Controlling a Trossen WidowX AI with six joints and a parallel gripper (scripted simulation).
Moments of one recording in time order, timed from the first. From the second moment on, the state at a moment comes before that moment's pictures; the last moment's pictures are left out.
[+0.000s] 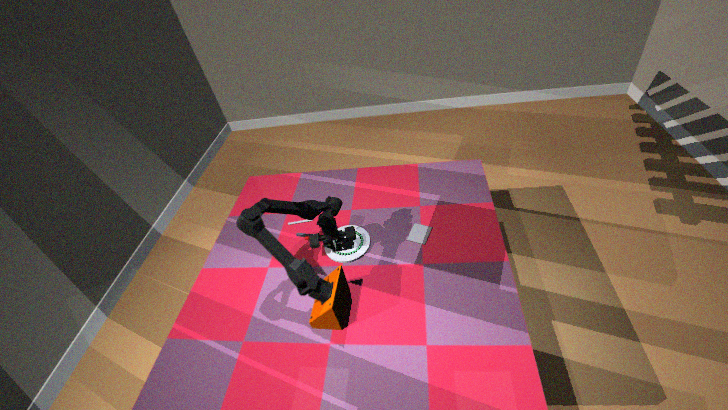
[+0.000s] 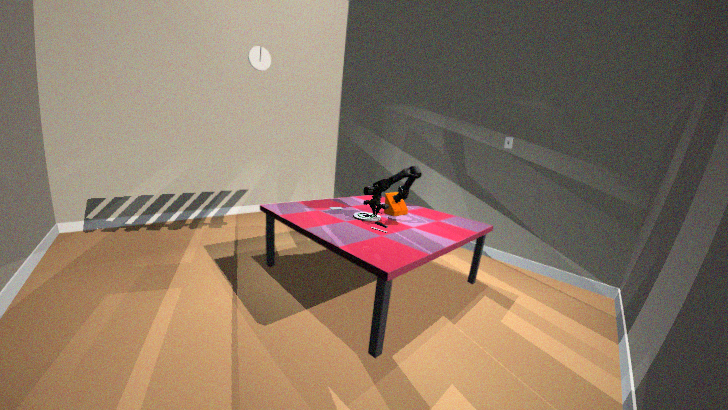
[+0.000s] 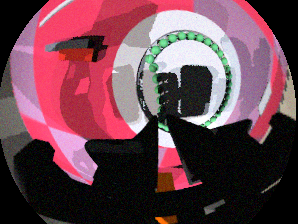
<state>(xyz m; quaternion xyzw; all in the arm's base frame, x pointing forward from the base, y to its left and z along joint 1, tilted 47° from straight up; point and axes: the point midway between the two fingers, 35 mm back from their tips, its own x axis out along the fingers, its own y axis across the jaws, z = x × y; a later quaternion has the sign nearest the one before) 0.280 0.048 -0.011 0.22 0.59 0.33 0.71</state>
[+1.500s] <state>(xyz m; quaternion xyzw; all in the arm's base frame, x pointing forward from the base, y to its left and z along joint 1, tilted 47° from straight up) 0.276 0.053 -0.006 0.22 0.59 0.33 0.71</state>
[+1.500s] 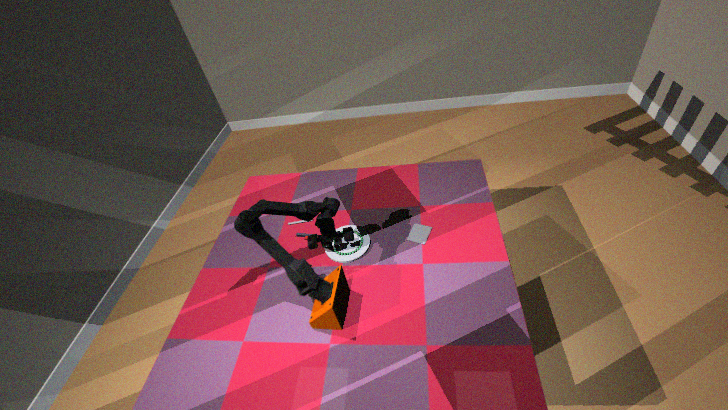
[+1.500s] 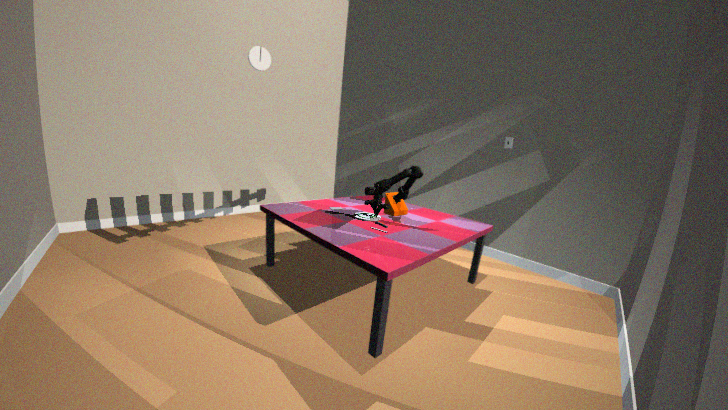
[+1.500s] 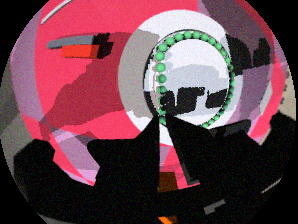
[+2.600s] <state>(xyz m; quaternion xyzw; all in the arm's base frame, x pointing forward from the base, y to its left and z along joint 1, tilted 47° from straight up) 0.274 0.049 -0.003 0.22 0.59 0.33 0.70</state>
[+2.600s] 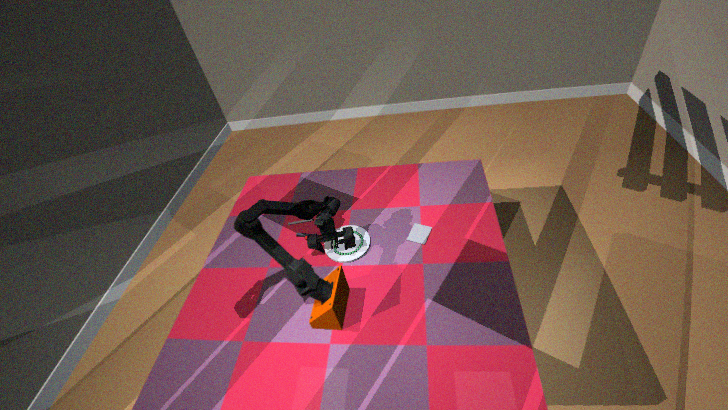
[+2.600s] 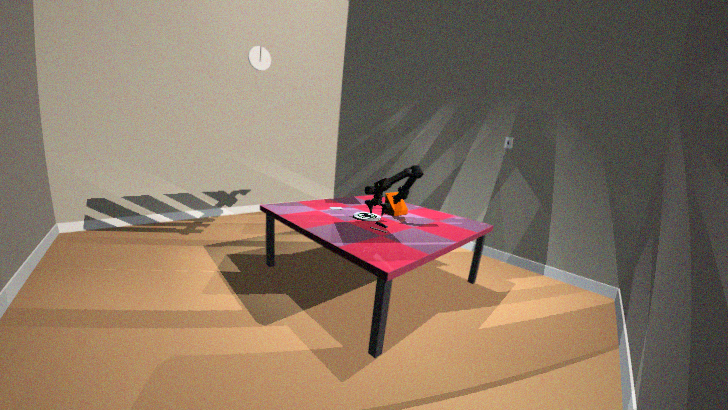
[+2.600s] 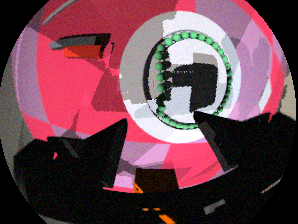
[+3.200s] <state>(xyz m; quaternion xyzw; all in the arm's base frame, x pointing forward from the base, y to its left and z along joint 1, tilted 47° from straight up) 0.341 0.029 0.034 0.29 0.61 0.27 0.68</state>
